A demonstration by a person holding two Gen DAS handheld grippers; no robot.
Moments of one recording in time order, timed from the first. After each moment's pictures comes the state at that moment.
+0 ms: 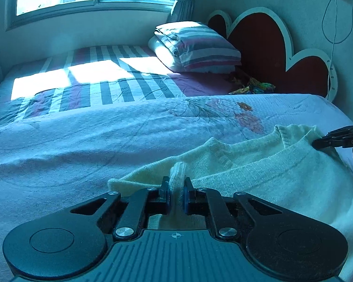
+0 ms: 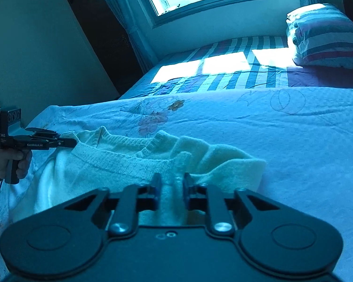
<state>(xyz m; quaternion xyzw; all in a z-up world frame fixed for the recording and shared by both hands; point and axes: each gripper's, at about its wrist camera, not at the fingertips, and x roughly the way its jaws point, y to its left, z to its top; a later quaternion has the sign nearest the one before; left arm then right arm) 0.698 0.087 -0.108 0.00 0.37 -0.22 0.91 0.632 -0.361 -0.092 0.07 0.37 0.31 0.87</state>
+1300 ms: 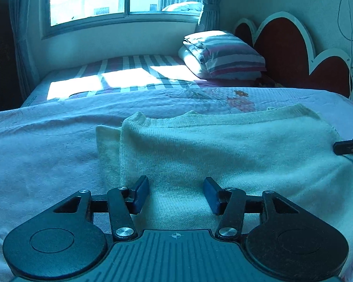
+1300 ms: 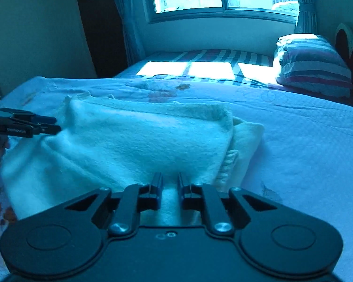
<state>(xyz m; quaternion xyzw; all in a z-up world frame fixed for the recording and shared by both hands) 0.606 0.044 -0.115 0.02 0.34 -0.10 0.93 0.552 -0.339 -0.091 -0.03 0.34 0.24 0.91</state>
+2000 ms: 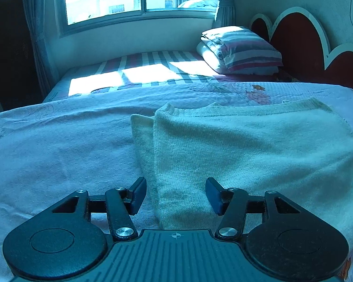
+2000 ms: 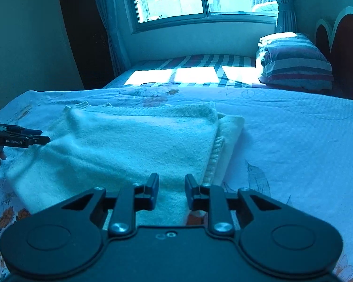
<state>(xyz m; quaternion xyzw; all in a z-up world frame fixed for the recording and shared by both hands) 0.579 0.059 -0.105 0.04 0.35 -0.06 0.93 0.506 -0.347 -0.072 -0.01 0.32 0.21 0.92</state>
